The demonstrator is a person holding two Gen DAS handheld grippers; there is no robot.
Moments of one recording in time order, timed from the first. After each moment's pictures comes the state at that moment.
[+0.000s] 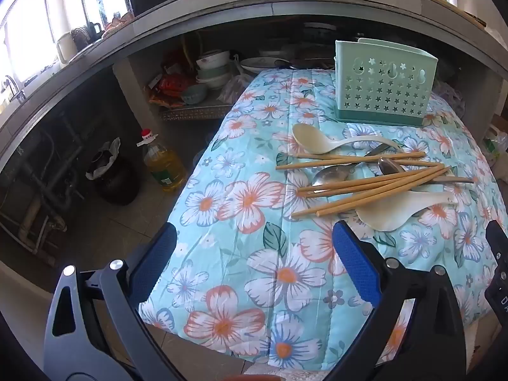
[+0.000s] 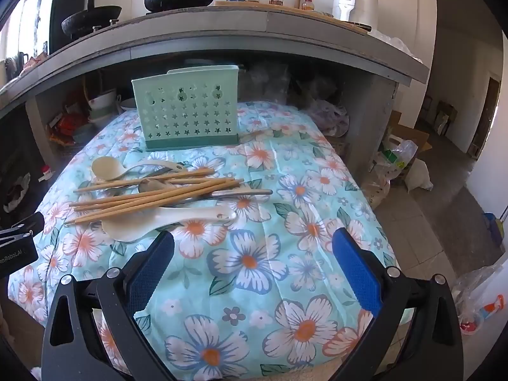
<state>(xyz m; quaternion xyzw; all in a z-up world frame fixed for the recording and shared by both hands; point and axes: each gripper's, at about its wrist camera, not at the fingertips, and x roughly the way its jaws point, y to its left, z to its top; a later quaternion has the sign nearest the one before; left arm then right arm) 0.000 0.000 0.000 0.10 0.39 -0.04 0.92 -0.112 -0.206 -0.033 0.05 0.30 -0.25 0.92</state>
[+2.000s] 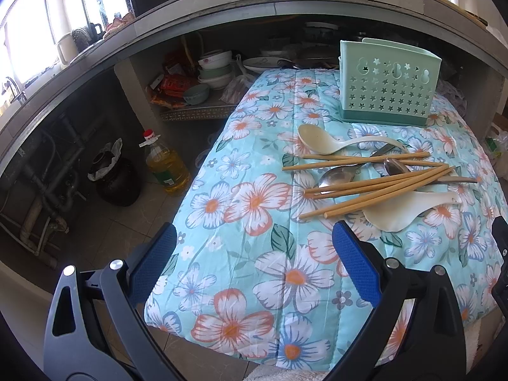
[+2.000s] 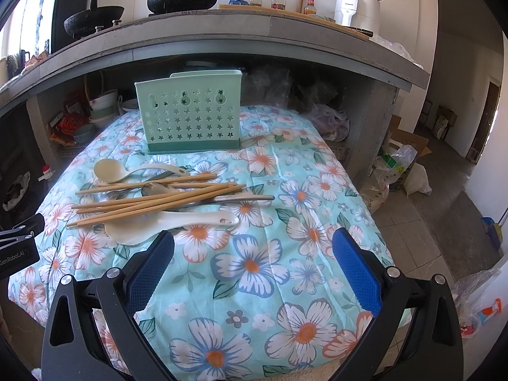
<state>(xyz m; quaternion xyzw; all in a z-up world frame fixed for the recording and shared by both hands) 0.004 0.004 0.001 0.10 0.39 -0.04 0.91 -0.111 -0.203 -0.029 0.04 0.30 -0.25 0.92</state>
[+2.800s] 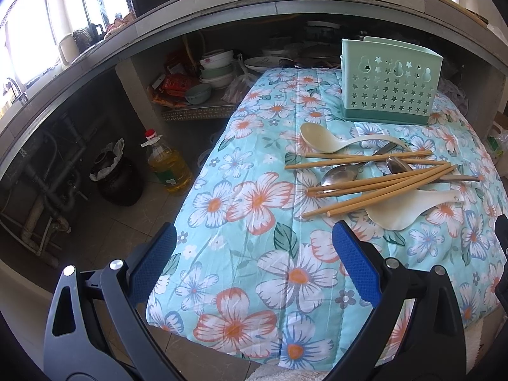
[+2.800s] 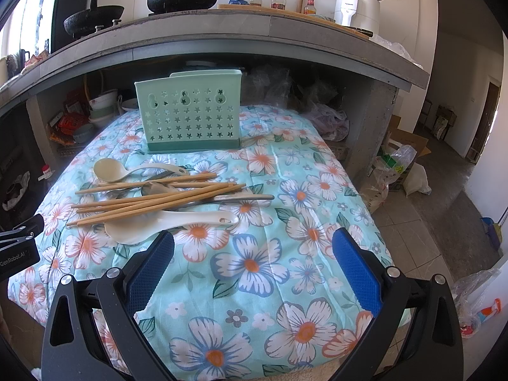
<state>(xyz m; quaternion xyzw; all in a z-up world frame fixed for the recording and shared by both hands) 0.005 0.007 0.002 0.10 0.39 -0.04 0.91 -0.110 -0.202 -0.030 0.04 0.30 -0.25 0.92</state>
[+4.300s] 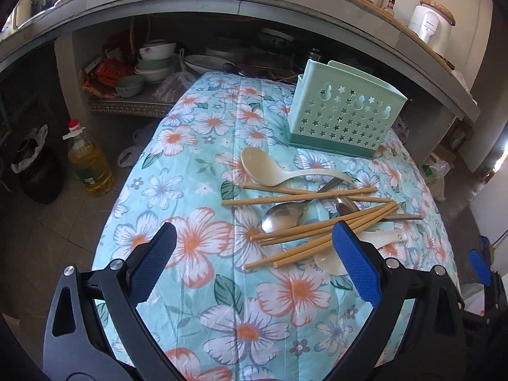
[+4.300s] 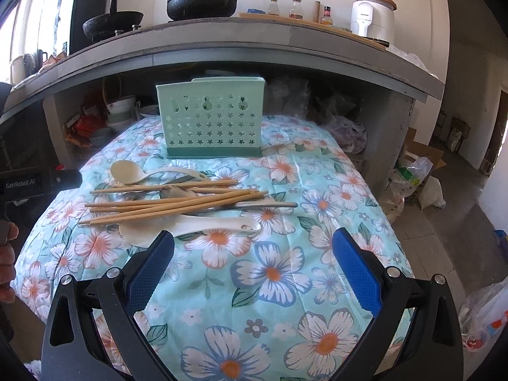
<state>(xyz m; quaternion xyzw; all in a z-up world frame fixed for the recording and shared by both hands) 0.061 0.012 -0.005 -0.02 0.40 -0.21 0.89 -0.105 -0.192 -0.037 0.03 0.28 -0.21 0.94</state>
